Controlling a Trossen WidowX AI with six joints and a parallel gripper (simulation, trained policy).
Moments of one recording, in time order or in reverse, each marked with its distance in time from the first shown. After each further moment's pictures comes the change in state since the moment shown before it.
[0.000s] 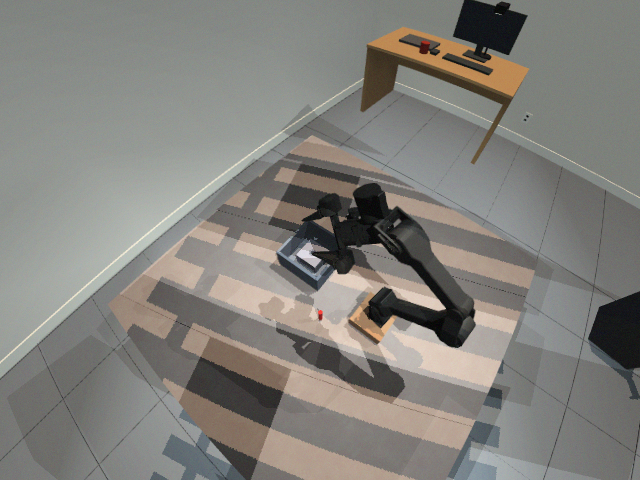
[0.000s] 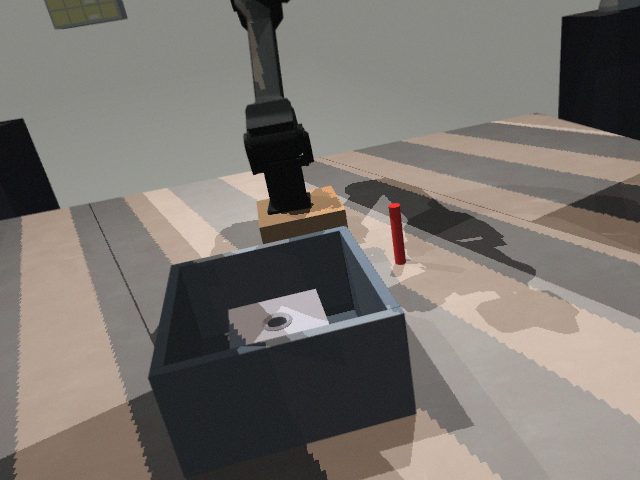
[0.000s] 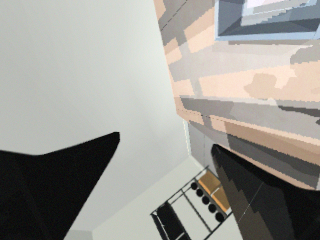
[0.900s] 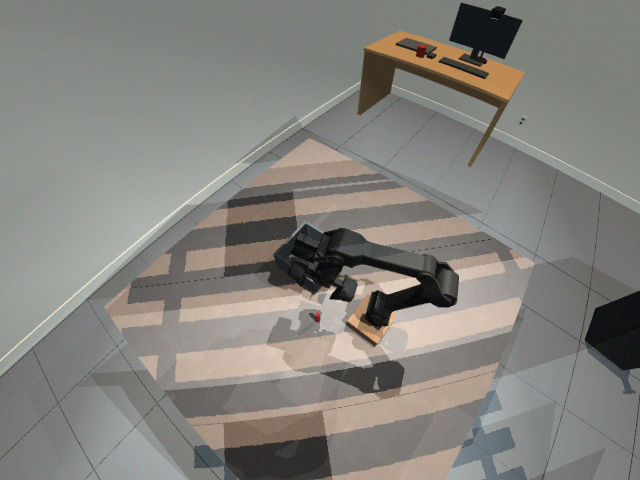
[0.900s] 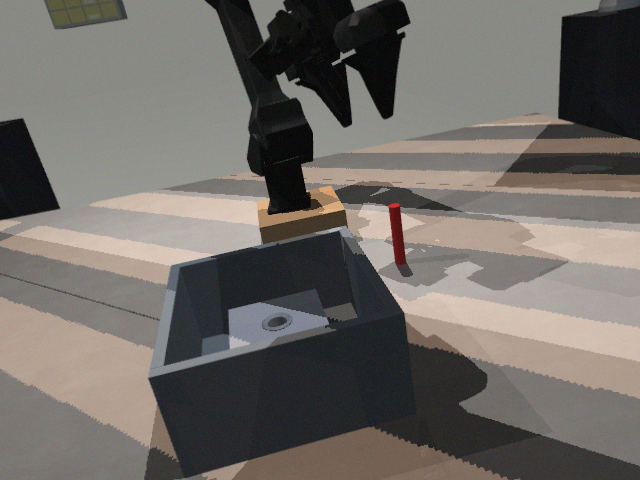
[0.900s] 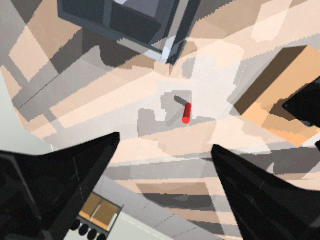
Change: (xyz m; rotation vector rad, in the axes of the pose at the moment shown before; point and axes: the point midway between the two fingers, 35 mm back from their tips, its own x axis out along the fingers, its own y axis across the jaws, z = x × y) arm 0.058 -0.160 0.032 -0.337 -0.190 -0.864
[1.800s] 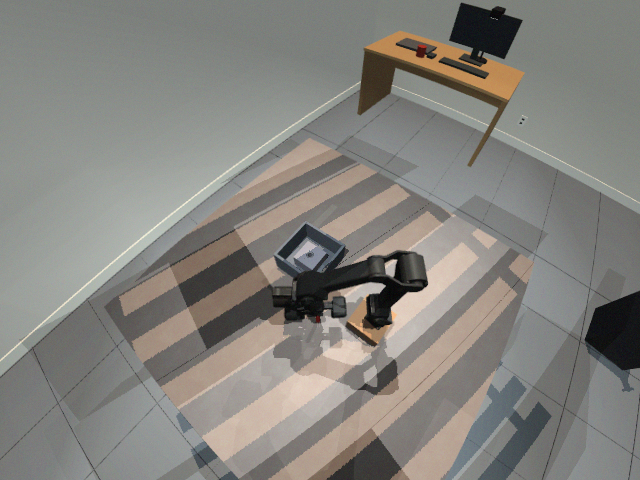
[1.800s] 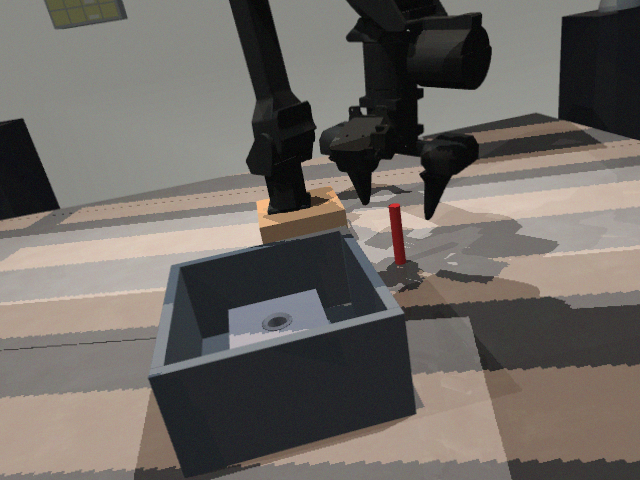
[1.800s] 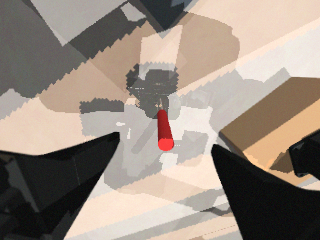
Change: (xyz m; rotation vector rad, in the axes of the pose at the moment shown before) arm 0.123 -0.033 -0.024 -0.376 -0.114 -0.321
